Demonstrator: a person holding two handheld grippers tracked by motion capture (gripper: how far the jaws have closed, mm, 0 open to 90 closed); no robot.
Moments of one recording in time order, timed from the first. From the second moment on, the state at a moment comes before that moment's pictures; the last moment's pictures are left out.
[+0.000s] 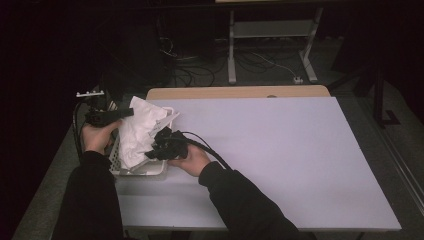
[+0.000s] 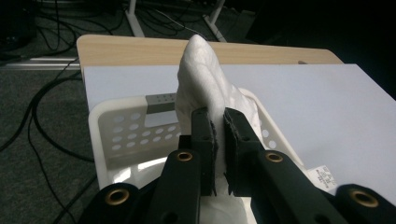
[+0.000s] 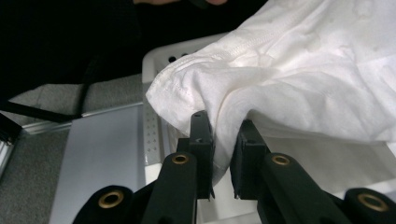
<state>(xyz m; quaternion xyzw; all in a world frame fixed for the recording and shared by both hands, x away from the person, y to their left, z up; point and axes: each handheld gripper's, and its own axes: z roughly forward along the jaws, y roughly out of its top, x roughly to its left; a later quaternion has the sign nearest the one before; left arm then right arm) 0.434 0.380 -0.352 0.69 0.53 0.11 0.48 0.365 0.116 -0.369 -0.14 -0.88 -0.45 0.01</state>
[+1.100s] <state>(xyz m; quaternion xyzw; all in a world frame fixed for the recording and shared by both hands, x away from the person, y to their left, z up) 0.439 0.376 -0.376 0.72 0.56 0.09 0.41 0.365 0.127 -0.383 -0.14 -0.90 -0.41 0.03</state>
